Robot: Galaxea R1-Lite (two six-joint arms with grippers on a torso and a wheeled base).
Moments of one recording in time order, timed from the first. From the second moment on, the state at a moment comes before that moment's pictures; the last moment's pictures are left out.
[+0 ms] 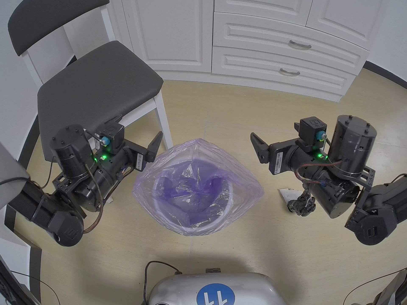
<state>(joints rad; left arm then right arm) -0.44 1.85 -0.65 -1.33 0.15 0.35 0.71 1.73 -0.76 -1.01 -0.49 -0.12</state>
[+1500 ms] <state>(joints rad) -0.34 2.07 -1.06 -0.51 0.17 -0.19 0.52 2.30 -1.60 0.00 -0.19 0.78</state>
